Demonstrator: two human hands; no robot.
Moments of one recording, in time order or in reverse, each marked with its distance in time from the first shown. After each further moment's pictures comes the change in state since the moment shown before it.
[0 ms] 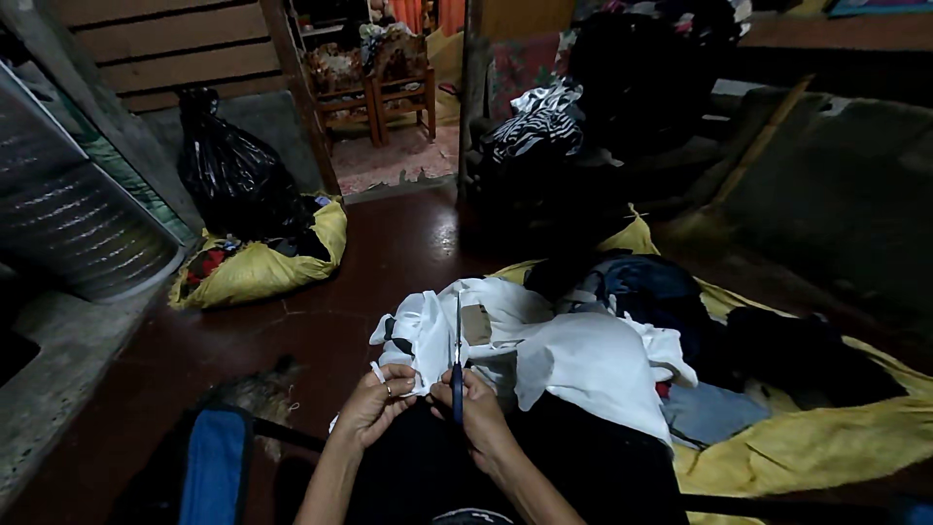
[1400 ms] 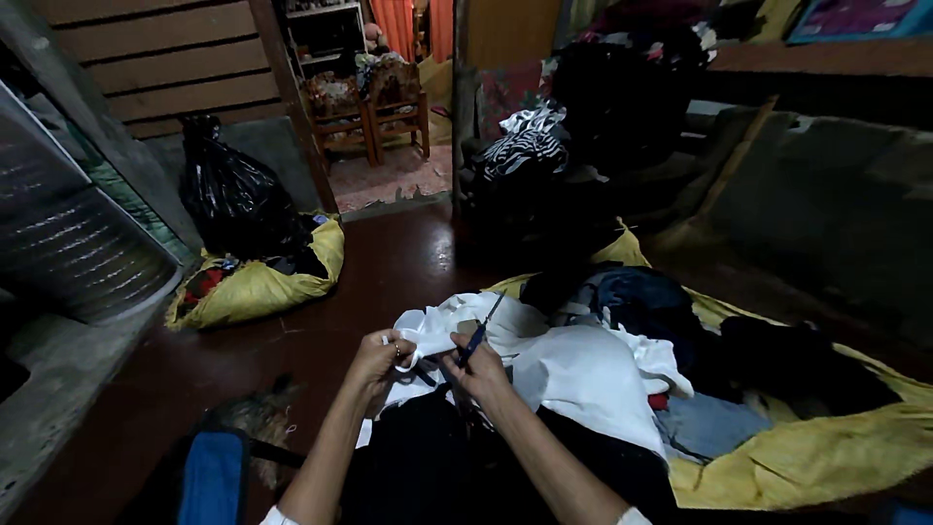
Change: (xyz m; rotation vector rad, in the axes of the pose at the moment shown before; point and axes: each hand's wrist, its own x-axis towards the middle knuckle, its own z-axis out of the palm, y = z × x) left_hand 0.053 0.056 0.034 0.293 0.052 0.184; right_hand 0.082 -0.054 0.006 0.346 0.302 0.048
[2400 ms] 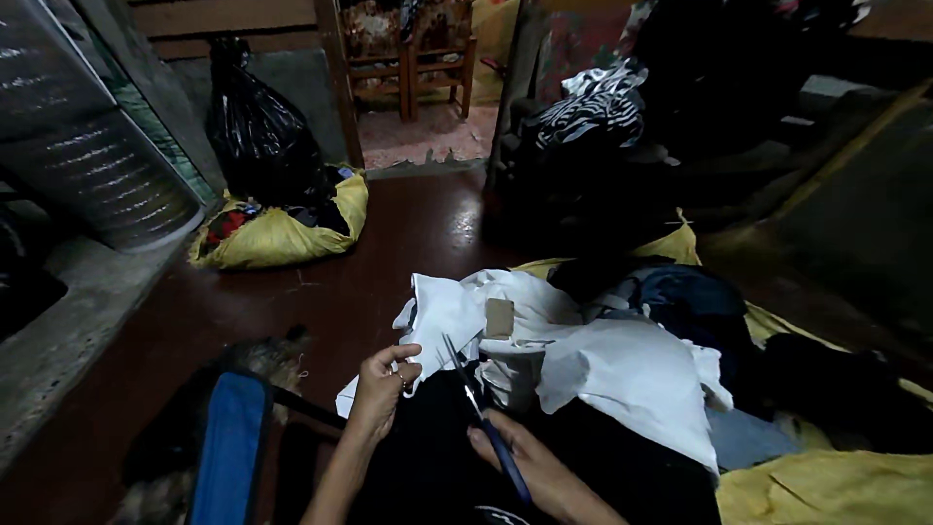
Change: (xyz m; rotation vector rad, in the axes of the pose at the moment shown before) left_hand -0.068 -0.070 -0.031 -0.136 0.207 0.120; right_hand -0.091 0.024 -0.099 -1.044 -0.736 -0.022
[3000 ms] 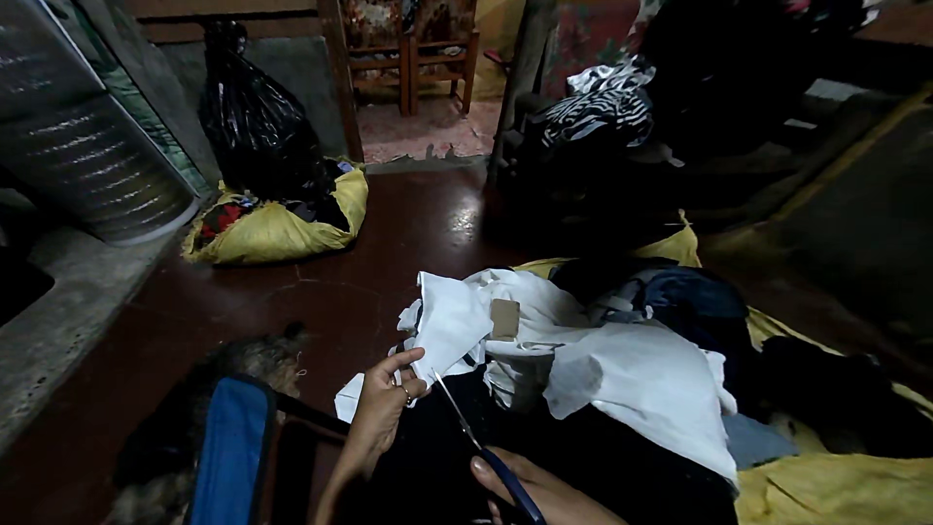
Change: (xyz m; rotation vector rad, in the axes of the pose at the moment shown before) left_hand -0.001 -0.005 -0.013 -0.104 -0.057 -0.049; right_hand -0.005 -0.007 0.006 0.029 -0.281 0.280
